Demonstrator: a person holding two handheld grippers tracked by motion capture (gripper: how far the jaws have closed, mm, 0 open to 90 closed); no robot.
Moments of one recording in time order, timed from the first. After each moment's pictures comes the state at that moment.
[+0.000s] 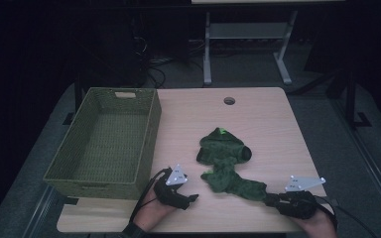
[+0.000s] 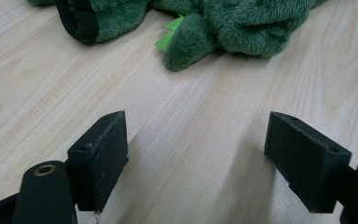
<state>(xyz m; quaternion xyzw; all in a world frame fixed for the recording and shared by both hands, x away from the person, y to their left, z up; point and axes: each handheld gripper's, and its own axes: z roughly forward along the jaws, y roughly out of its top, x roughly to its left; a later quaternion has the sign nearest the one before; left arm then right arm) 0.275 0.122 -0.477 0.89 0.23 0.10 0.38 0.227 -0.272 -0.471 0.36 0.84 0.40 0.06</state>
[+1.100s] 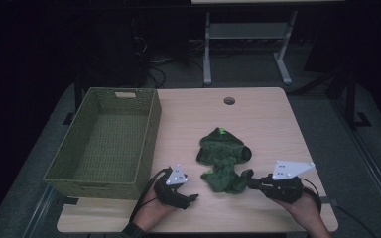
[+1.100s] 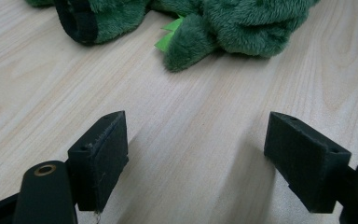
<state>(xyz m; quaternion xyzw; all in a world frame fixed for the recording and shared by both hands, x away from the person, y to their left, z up) 0.276 0.122 -0.477 0.89 0.23 0.10 0.39 0.254 -0.227 -0.420 0.21 0.85 0.47 0.08</state>
